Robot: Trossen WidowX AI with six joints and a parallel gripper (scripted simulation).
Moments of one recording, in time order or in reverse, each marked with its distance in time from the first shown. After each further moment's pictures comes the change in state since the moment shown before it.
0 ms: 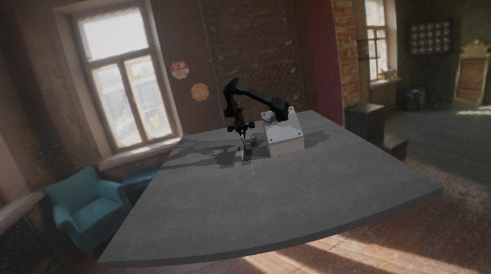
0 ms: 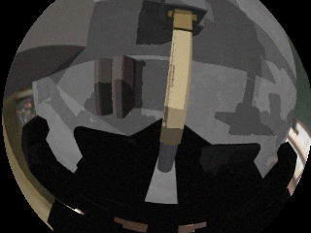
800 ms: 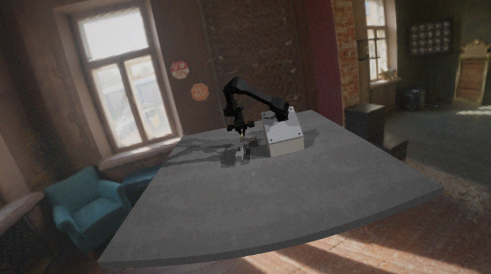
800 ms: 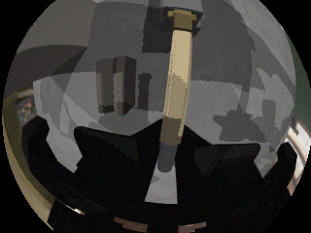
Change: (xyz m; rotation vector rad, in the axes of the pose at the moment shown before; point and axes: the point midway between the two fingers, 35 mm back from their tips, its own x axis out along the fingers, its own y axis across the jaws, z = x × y) arm -0.007 -0.002 -0.001 -0.001 0.001 -0.001
